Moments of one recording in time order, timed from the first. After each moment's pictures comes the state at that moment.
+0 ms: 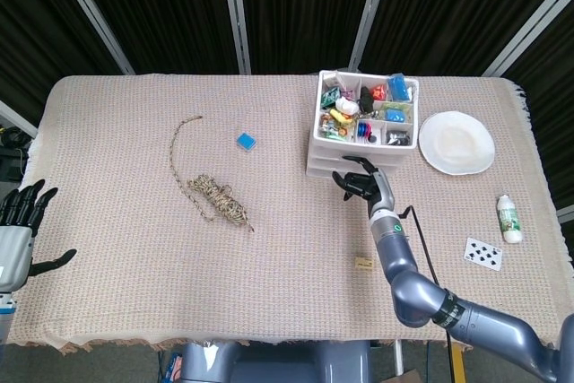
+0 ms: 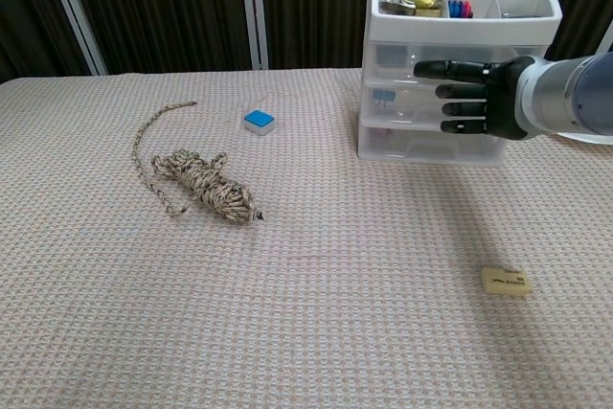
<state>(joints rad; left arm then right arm) -0.13 -1.18 -0.07 -1.55 1.50 1.50 0.00 0.71 -1.59 0.63 -1.67 -0.22 0.97 0.31</state>
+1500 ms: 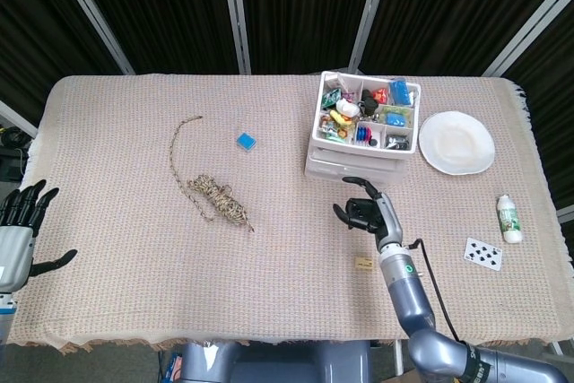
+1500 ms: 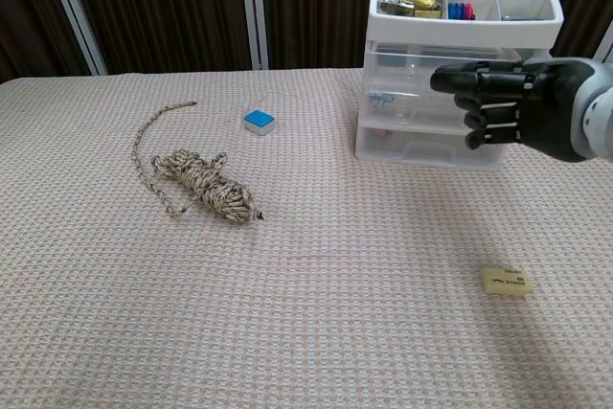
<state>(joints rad) -0.13 -1.17 -0.07 -1.55 1.50 1.50 0.00 0.51 -1.53 0.48 -1.98 -0.61 1.14 0.29</state>
